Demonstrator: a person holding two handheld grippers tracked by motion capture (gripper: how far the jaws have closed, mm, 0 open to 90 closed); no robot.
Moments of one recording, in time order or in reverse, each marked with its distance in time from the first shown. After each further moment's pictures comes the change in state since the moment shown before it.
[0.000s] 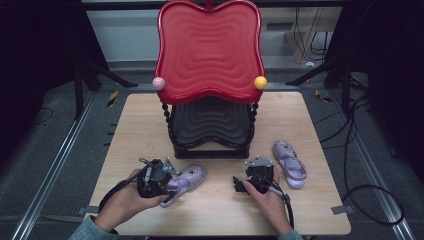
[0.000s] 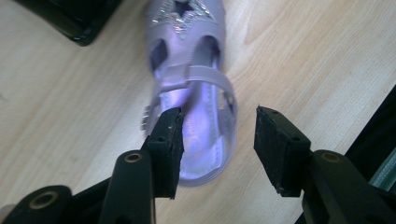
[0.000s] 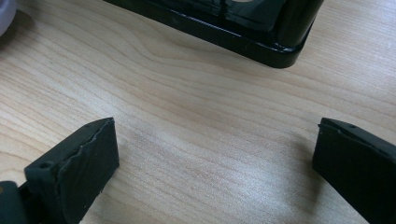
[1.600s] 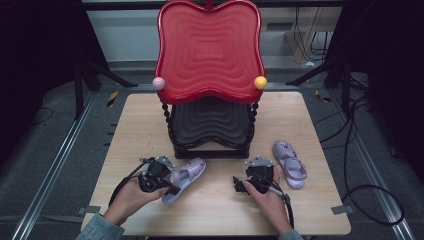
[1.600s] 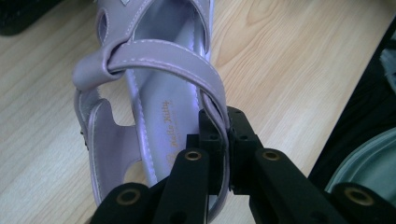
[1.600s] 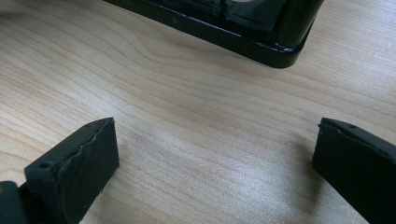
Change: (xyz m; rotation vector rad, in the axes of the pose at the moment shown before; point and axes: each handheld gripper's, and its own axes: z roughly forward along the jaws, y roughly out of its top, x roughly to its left) left arm 0.029 -0.011 0.022 -0.149 -0.272 -0.164; right arm 0.000 0.000 0.000 0.000 0.000 0.000
